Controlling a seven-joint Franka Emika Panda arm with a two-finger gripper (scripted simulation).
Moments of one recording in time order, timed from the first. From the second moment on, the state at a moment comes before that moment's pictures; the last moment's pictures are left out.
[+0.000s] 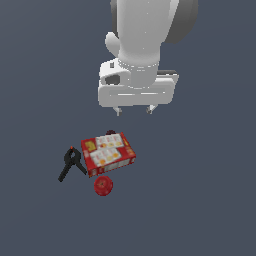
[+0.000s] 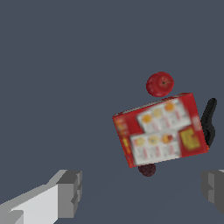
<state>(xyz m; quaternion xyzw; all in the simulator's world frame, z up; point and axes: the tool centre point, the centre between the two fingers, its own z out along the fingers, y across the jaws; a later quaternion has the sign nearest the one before) 0.012 0.020 0.322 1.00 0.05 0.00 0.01</state>
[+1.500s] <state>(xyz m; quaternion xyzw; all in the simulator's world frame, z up) 0.142 -0.078 0.141 0.99 -0.15 0.00 0.00</state>
